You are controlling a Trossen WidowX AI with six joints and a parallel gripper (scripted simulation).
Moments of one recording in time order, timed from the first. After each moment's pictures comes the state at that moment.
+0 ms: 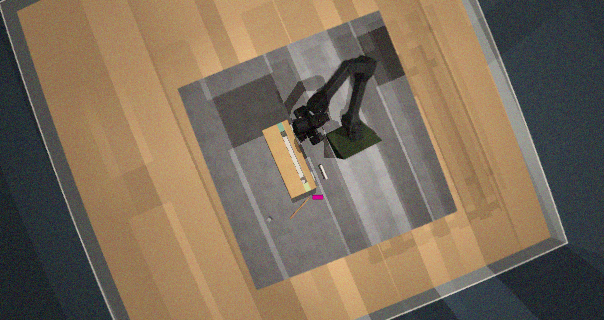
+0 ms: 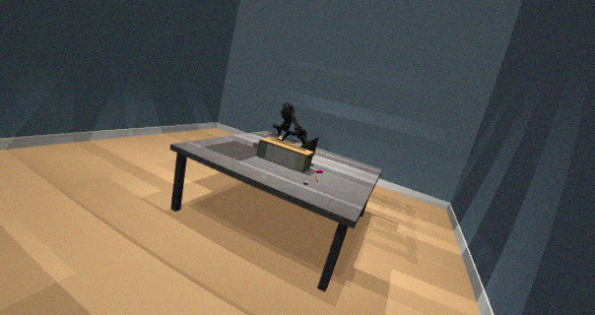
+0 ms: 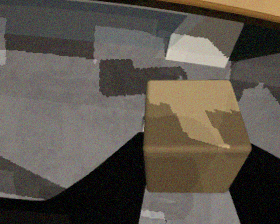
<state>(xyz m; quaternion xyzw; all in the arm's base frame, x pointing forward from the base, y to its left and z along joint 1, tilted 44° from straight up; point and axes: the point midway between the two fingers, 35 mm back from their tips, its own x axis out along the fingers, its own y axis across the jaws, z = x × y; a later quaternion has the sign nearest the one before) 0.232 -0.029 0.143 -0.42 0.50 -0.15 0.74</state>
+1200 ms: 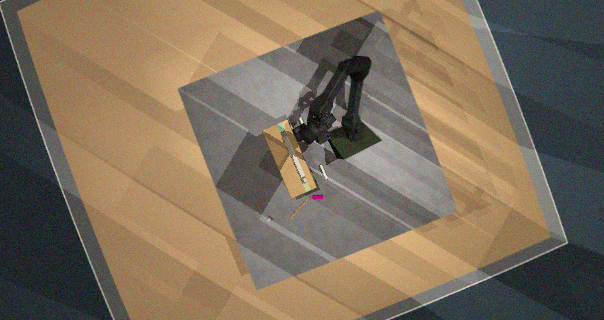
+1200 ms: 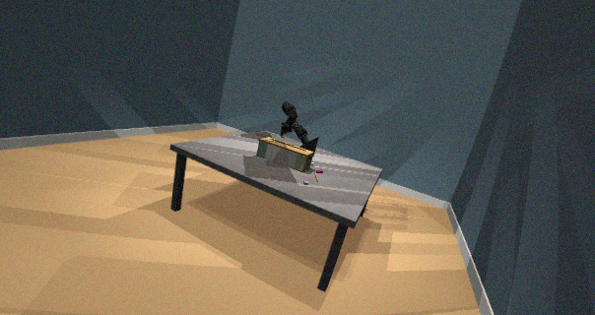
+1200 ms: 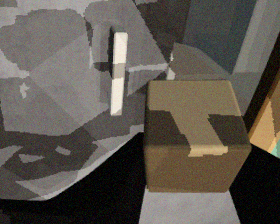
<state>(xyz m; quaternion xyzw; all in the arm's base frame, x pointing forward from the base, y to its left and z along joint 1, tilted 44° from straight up) 0.217 -0.007 0.159 -0.84 0.46 0.19 0.20</state>
